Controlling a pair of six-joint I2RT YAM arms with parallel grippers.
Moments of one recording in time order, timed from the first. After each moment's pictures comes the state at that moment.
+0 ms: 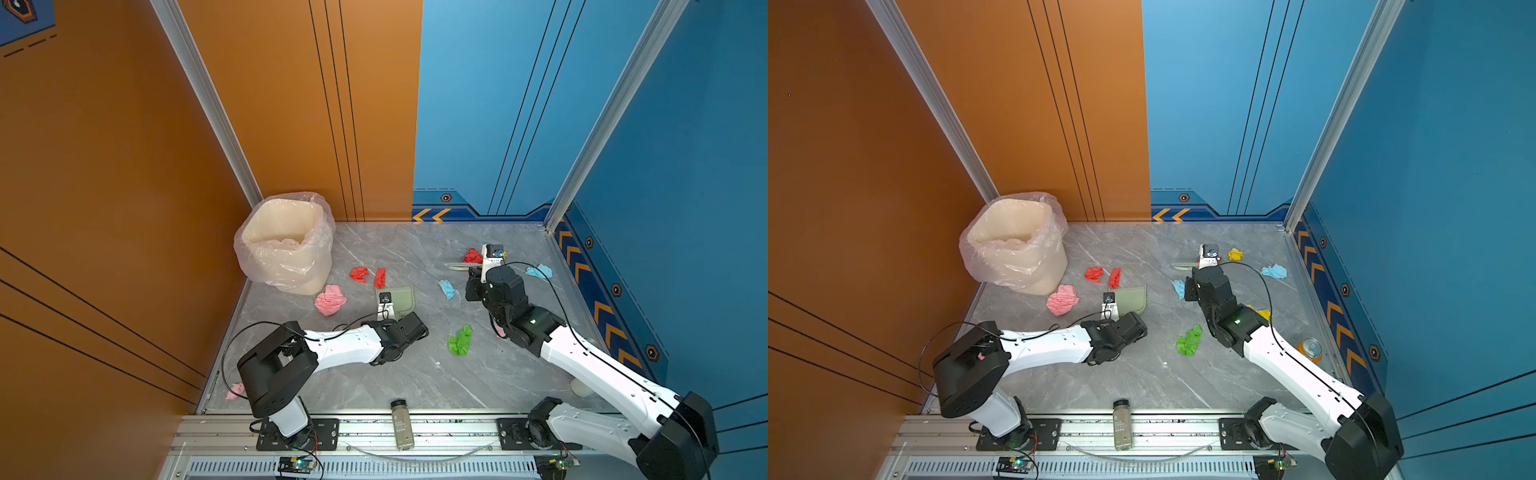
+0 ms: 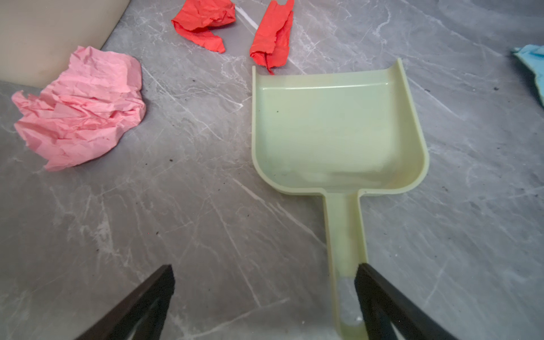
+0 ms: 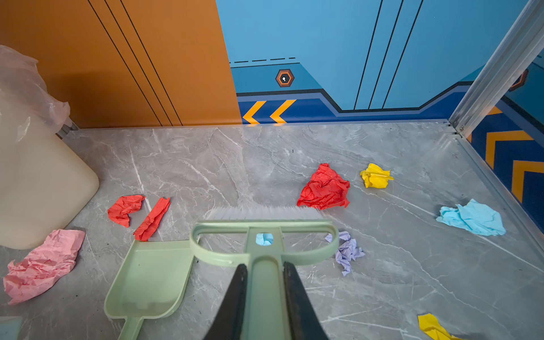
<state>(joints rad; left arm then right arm) -0.97 1.66 0.90 -0.41 -0.71 -0.94 0.60 1.11 0.85 -0.16 0.42 0.31</state>
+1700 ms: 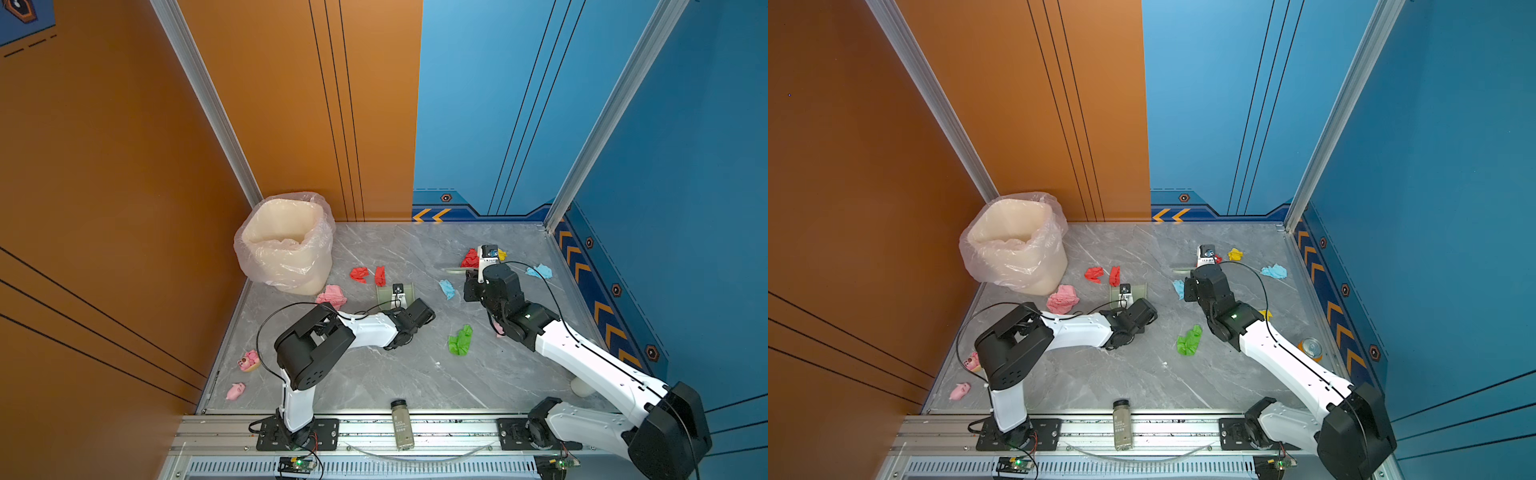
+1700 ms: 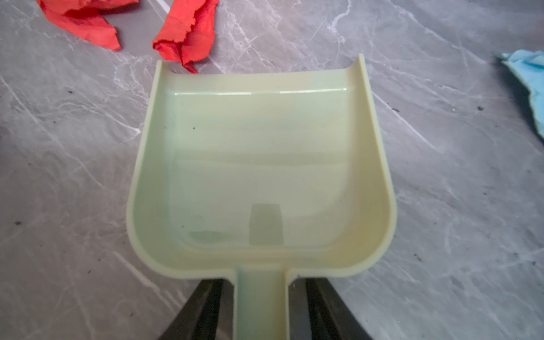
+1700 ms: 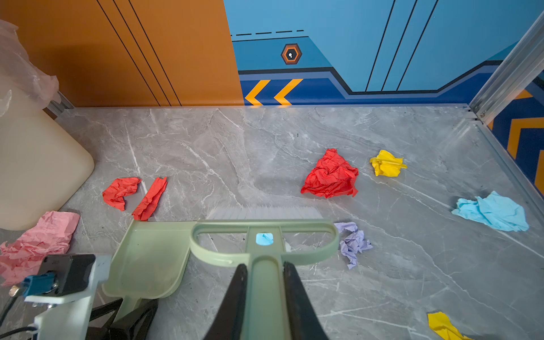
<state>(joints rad) -0.88 1.89 1.01 -0.18 -0.58 -0.83 0.56 1.17 0.85 -0.16 0.35 0.30</state>
